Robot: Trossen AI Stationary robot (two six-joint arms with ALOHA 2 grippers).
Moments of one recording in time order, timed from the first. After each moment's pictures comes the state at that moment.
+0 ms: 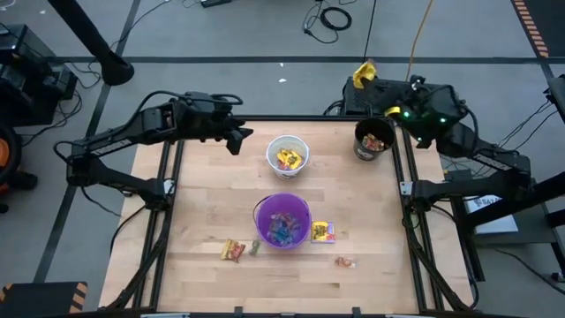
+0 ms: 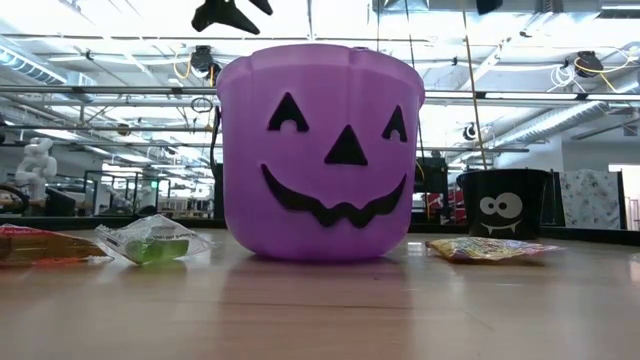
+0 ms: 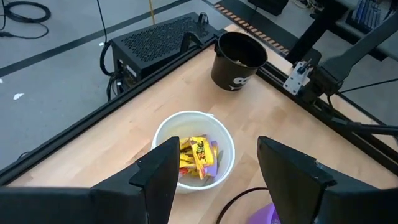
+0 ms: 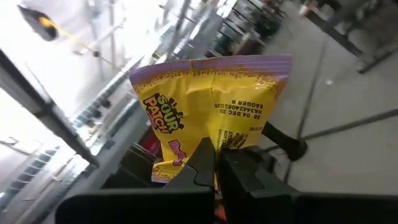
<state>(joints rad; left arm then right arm) 0.29 1.22 1.43 -0.76 -0.11 -0.41 -0.30 0.93 1.18 -0.10 0.47 0.96</state>
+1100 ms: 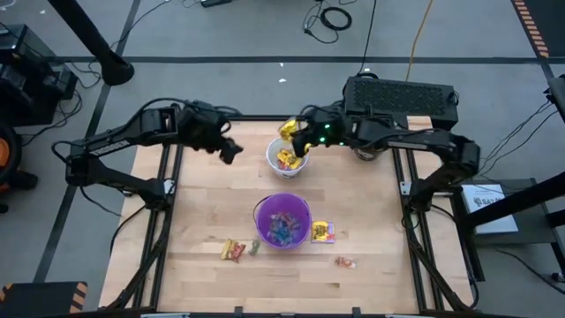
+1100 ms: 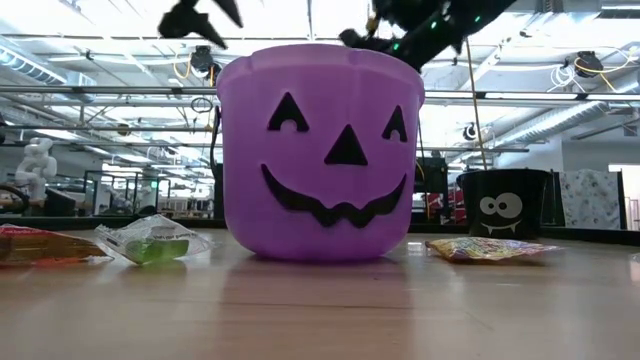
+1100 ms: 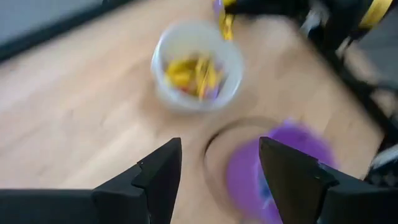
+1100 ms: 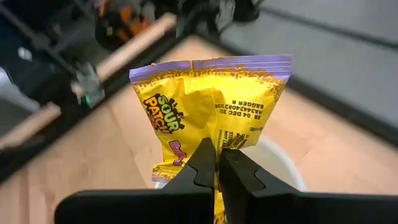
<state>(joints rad) 0.26 1.21 1.43 -1.03 -0.01 -0.64 -0.35 1.56 1.18 -0.15 0.04 0.48</state>
